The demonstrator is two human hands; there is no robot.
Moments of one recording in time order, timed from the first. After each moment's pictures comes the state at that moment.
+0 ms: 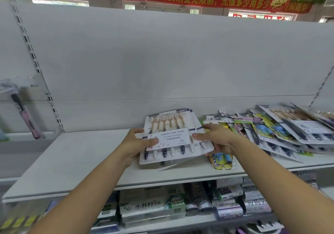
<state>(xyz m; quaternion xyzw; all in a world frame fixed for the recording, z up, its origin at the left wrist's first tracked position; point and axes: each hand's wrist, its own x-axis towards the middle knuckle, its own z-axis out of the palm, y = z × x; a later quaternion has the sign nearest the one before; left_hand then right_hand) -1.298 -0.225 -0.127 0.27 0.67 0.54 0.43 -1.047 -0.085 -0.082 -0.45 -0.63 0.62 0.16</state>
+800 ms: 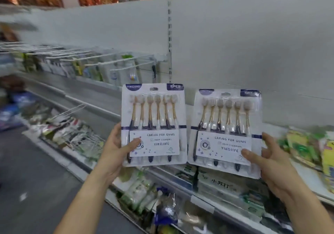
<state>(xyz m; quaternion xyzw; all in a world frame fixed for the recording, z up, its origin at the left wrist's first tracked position) -1.319 -0.532 -0.148 0.16 0.59 0.78 0.14 -1.094 -0.223 -0.129 -0.22 -0.65 0.68 0.25</state>
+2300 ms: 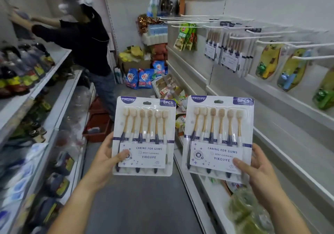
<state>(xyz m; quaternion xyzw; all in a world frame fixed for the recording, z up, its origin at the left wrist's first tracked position) -1.664 -1.107 -0.249 -0.08 0.65 0.75 -0.12 -1.725 -0.699 -0.221 -0.01 -0.66 0.75 -0.06</state>
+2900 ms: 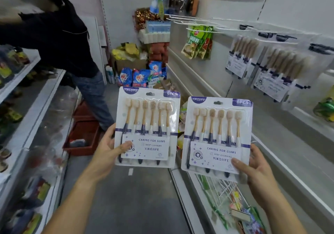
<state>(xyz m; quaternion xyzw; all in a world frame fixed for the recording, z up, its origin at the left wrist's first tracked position) -1.924 -1.250 -0.255 -0.06 0.62 0.77 -0.11 -1.973 -0.846 -0.230 -0.01 -0.68 0.73 -0.06</state>
